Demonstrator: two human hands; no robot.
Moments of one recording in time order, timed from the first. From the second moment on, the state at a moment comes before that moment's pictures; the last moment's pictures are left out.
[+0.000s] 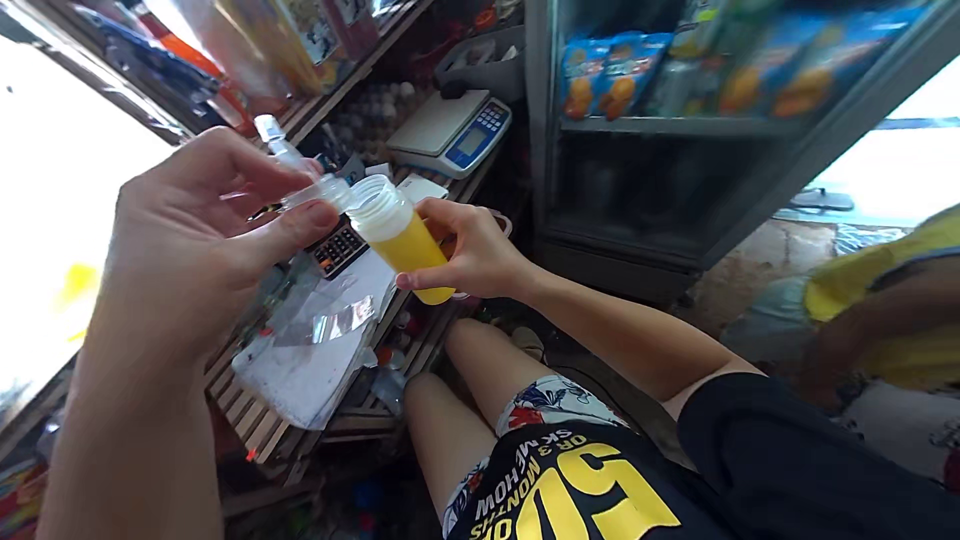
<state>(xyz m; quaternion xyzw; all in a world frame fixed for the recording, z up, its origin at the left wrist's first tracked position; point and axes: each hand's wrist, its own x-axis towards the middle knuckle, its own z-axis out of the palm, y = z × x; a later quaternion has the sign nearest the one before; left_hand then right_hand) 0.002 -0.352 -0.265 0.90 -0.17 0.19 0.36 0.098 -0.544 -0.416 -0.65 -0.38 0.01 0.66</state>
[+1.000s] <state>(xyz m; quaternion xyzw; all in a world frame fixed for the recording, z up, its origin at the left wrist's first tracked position) 0.040 -0.478 -0.422 0.74 -0.32 0.19 0.56 0.042 -0.669 -0.482 -0.68 -0.32 -0.14 0.65</state>
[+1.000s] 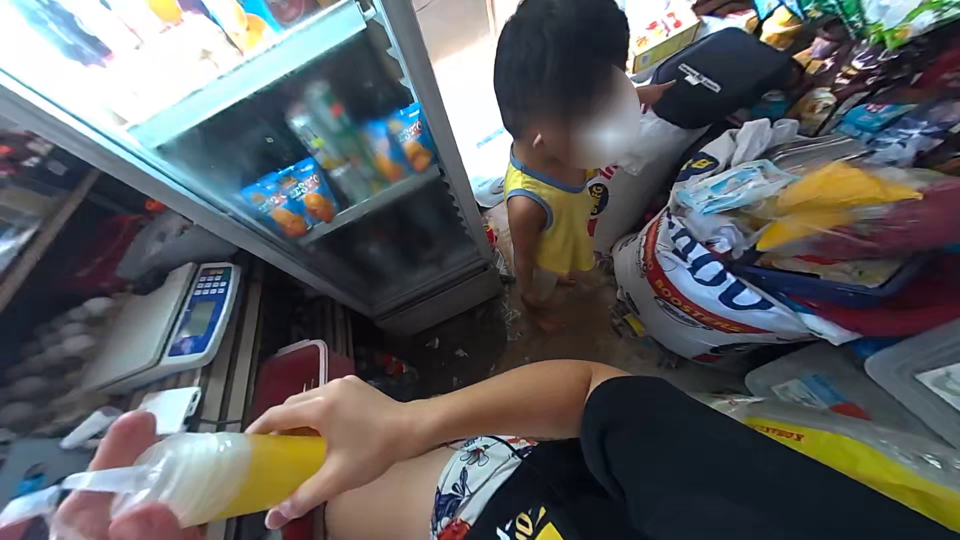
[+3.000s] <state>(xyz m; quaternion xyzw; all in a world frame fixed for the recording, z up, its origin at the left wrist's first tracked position) -0.072 -0.530 -0.457 0.76 -0.23 0.22 0.57 -0.020 -0.664 -0.531 -0.62 -0.45 0.08 0.64</state>
